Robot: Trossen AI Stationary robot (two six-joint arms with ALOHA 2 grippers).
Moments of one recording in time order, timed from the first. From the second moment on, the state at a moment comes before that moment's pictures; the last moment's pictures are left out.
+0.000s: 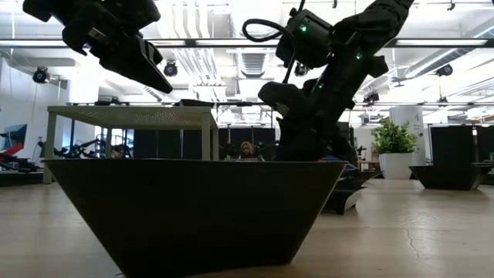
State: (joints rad) left arm -0.19 1.07 0.67 -0.25 -0.27 -0.03; right arm 0.03 1.80 0.95 -0.11 0.10 0.88
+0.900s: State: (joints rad) left arm -0.19 1.07 0.67 -0.25 -0.27 -0.03; right arm 0.03 1.83 0.95 -0.05 0.08 0.89
